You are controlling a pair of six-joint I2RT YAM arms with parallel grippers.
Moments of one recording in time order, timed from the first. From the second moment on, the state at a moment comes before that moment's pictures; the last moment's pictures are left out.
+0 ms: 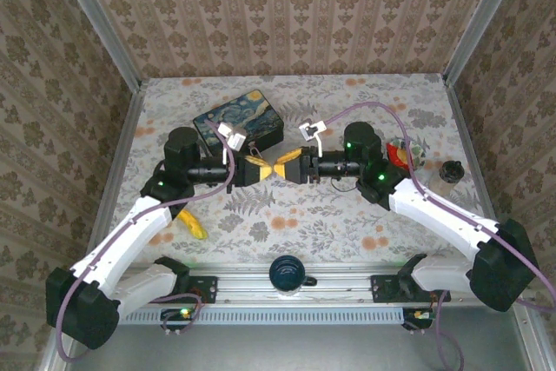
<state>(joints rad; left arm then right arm) -0.49 1.01 0.79 -0.02 1.07 -0.36 0.62 1.23 0.88 0.19 -0.76 0.56</state>
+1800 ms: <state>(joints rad) -0.54 1.02 1.02 -0.52 1.04 -0.11 0.65 1.23 0.84 0.30 -0.90 0.49</state>
